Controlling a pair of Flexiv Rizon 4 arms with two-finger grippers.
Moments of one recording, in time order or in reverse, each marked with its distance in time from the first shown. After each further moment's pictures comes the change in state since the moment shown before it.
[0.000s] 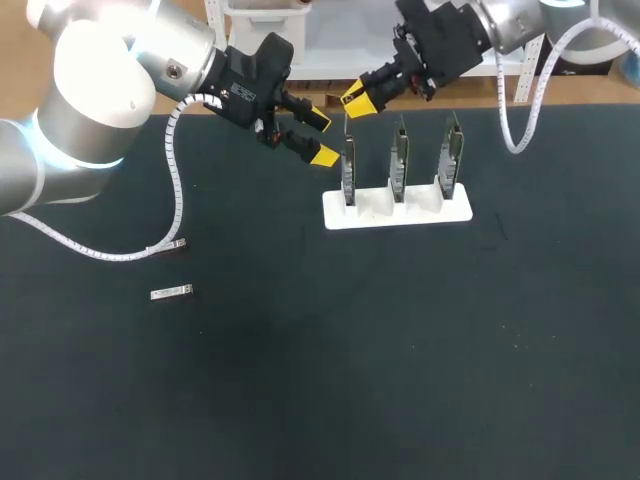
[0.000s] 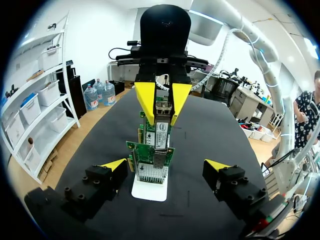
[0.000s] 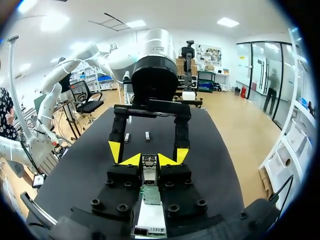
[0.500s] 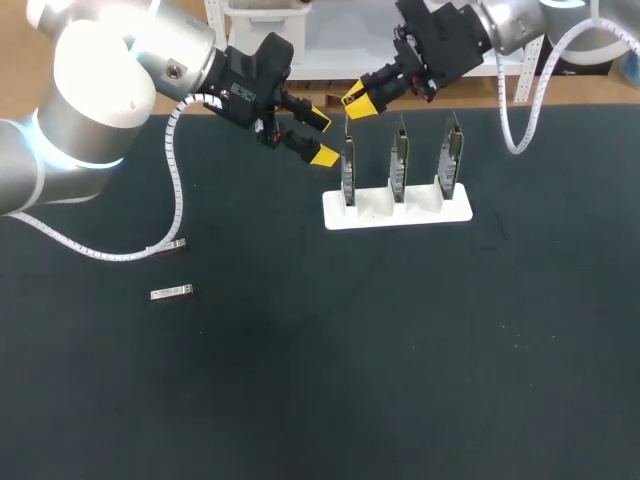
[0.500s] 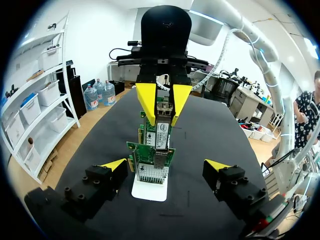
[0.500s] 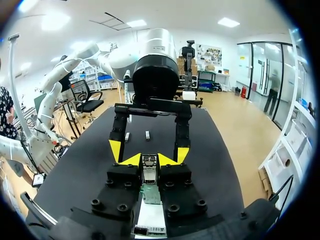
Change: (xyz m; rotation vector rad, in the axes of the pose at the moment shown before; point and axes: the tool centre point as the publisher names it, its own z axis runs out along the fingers) left arm 0.000 0.000 0.000 0.000 0.000 0.000; right arm 0.001 0.001 0.001 -0.001 0.004 -0.005
